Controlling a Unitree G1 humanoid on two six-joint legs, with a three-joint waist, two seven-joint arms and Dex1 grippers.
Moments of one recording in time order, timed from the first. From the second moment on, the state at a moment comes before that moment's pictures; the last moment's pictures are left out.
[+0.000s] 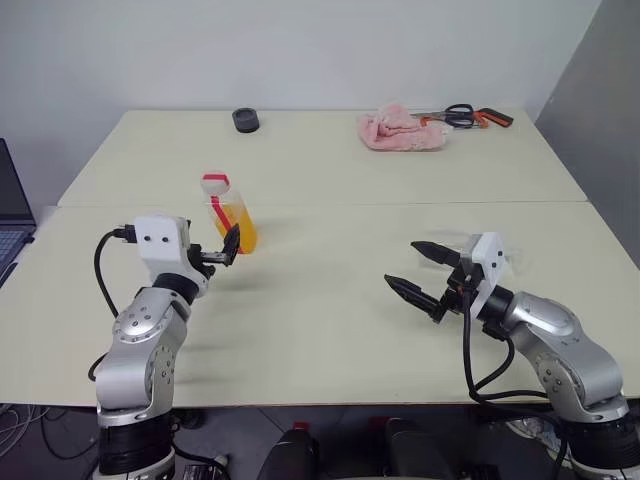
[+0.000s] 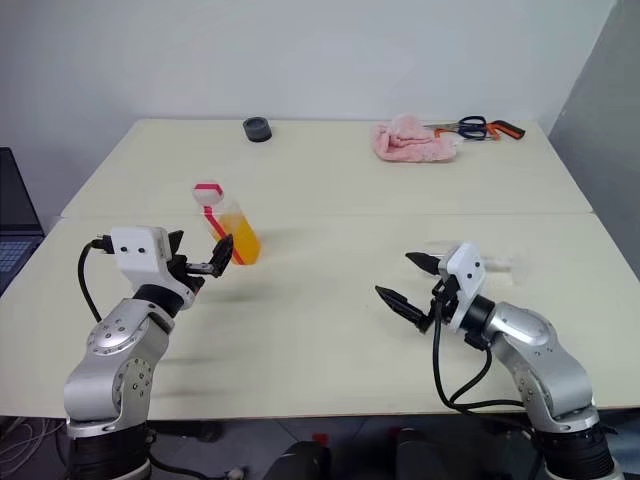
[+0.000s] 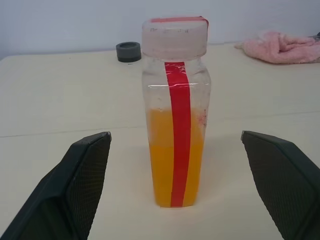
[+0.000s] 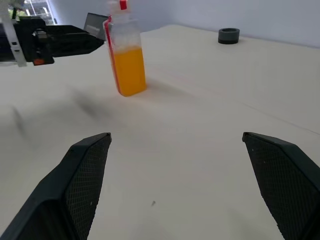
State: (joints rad) left arm -0.18 0.36 0.28 -0.34 -0.31 0.53 -0.19; right arm -0.17 -0.51 0.01 -0.43 0.49 0.46 0.68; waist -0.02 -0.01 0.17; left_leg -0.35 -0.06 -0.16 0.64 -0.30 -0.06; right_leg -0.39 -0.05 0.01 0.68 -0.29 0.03
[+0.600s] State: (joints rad) left arm -0.38 0.42 0.26 -0.10 -0.30 0.51 -0.26; right arm -0.25 -0.50 0.02 -0.38 0.49 0.45 0.72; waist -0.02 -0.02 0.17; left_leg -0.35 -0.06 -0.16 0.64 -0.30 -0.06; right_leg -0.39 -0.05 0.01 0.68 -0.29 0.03
